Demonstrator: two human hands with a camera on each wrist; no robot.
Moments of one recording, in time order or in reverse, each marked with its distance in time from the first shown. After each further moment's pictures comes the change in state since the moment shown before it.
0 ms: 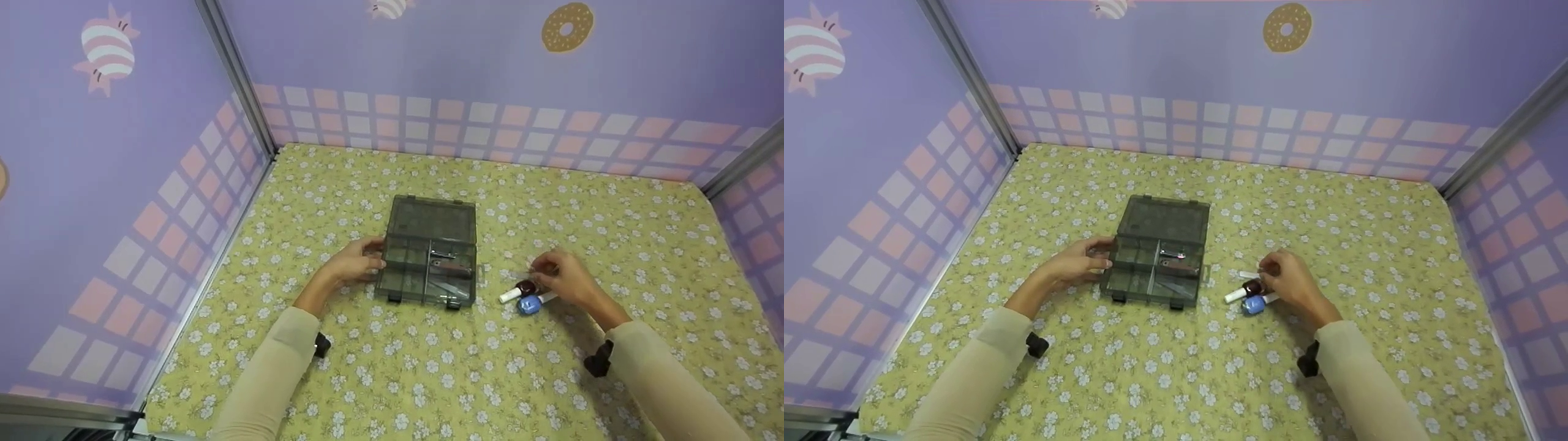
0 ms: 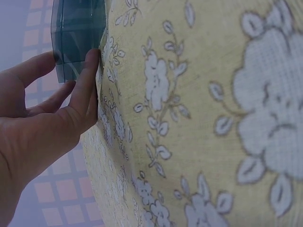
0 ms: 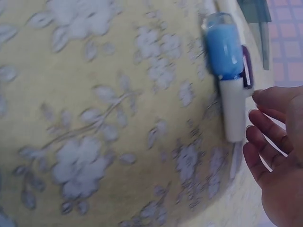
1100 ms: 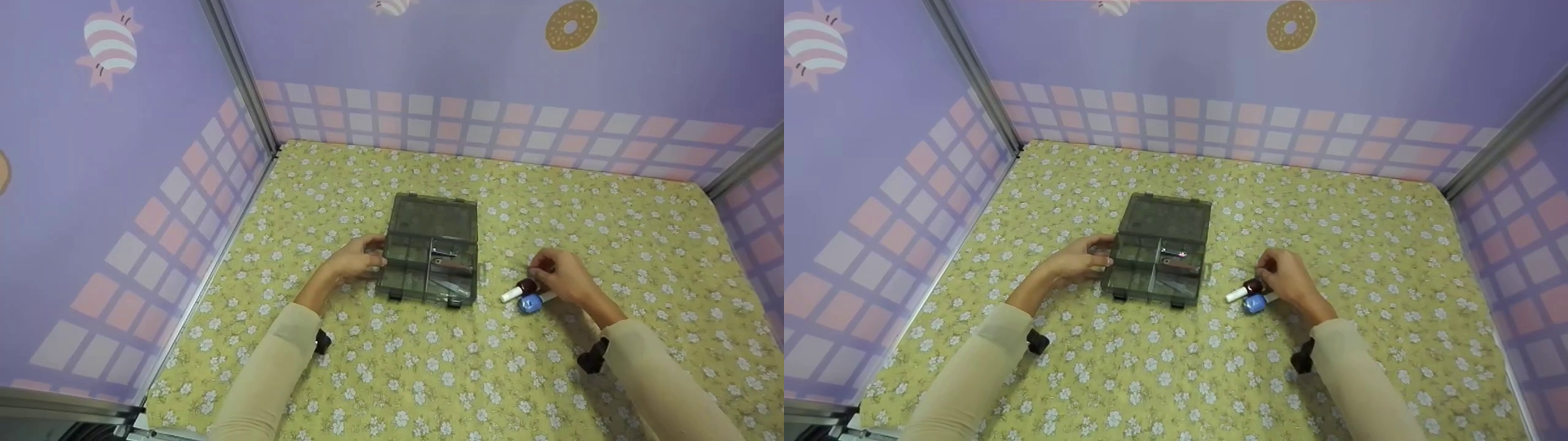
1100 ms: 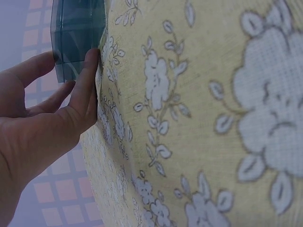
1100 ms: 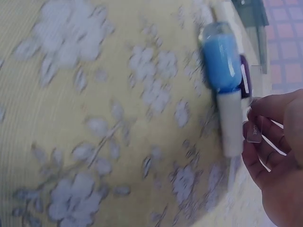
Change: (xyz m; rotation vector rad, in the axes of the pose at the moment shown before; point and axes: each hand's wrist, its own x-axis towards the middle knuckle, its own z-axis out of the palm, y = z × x) left_hand 0.000 -0.002 -0.001 -0.010 -0.015 0.016; right_hand 0.003 -0.009 0.002 0.011 -0.029 0.077
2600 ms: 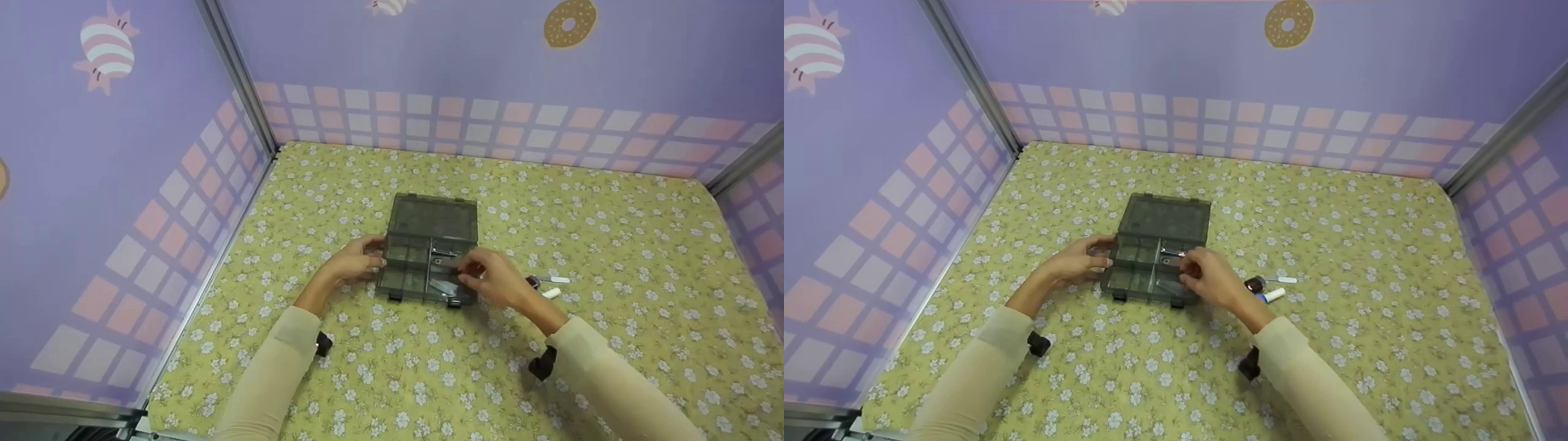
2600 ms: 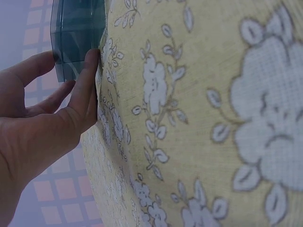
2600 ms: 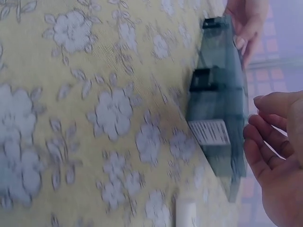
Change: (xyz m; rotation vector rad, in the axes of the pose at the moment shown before) left_hand 0.001 0.001 0.002 -0.041 0.013 -0.048; right_hand 0.021 -0.110 0.064 0.092 -0.063 -0.339
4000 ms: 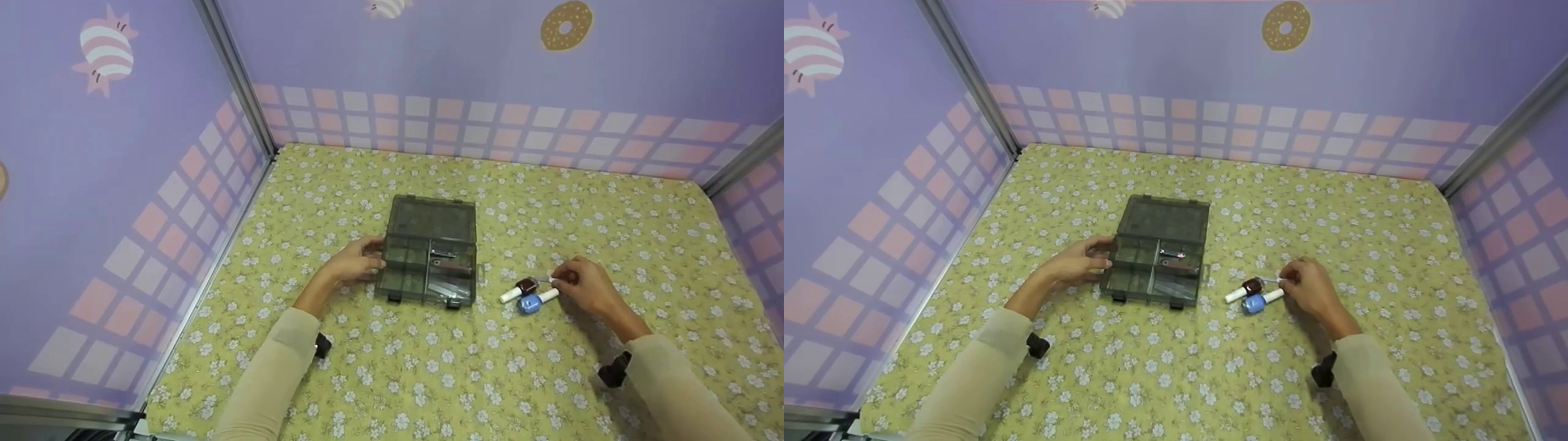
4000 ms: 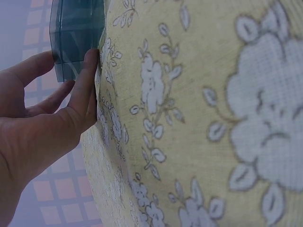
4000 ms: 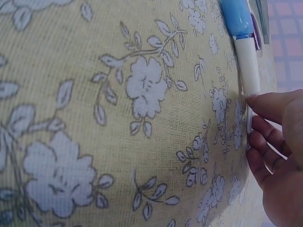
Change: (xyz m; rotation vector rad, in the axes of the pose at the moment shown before) left_hand -0.003 0.000 -0.002 0.041 -0.005 0.024; right_hand -0.101 0.114 -0.085 -0.176 0.136 0.304
